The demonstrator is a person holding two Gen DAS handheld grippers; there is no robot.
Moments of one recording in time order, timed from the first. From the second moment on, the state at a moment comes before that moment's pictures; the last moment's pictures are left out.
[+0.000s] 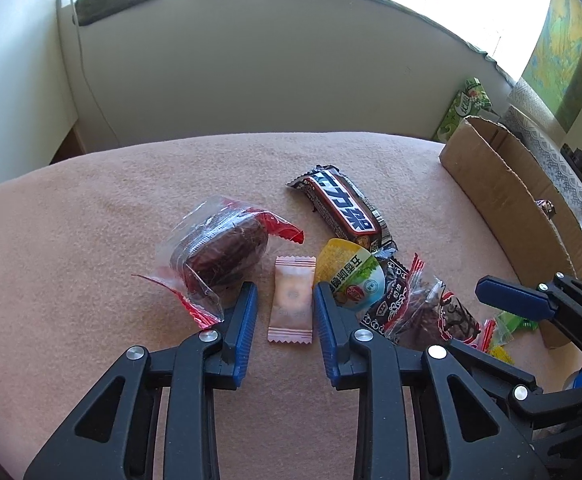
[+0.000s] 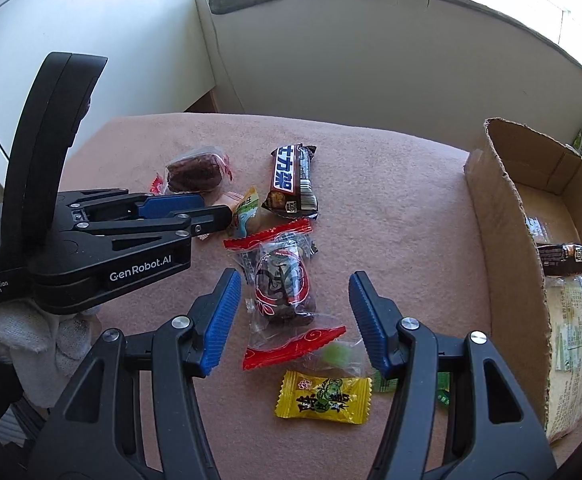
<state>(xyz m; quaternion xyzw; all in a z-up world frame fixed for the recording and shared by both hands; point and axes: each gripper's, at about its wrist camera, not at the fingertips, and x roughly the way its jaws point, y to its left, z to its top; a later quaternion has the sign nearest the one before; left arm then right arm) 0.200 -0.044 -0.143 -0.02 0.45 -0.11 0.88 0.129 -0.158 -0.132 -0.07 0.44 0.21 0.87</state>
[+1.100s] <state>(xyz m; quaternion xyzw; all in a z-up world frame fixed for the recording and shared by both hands) 0.166 -0.034 -0.118 -0.02 0.41 -0.12 0.90 0.116 -0.165 -0.116 -0.04 0.42 0.21 0.88</state>
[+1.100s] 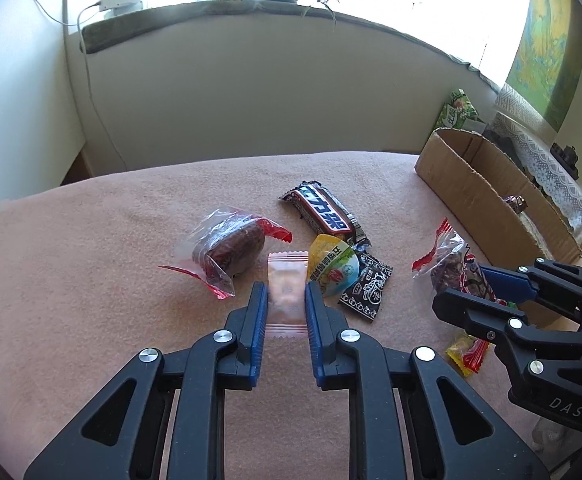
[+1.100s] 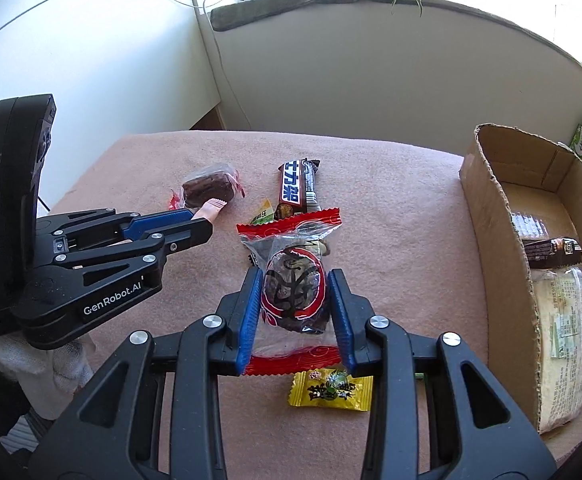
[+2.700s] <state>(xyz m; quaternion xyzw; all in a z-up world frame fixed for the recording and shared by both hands) 0.239 -0.207 -0.072 -0.01 0.37 -0.24 0.90 0.165 -0.383 -0.058 0.02 0.37 0.05 0.93</state>
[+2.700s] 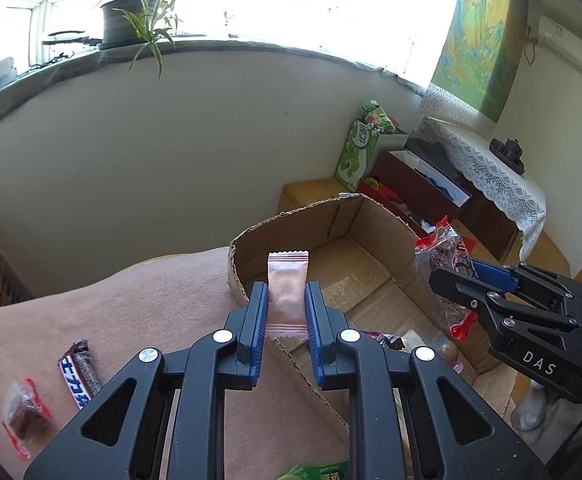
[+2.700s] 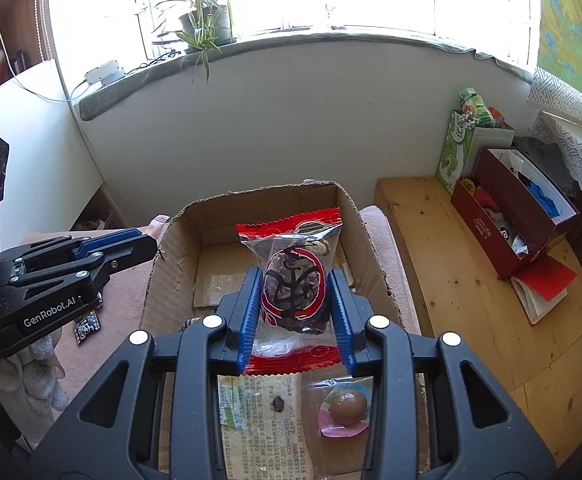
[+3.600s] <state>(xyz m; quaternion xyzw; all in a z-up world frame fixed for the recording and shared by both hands) 0.239 -0.222 -0.069 0.01 0.38 -0.25 0.89 0.162 -0.391 -0.064 0.02 0.37 0.03 0.93</state>
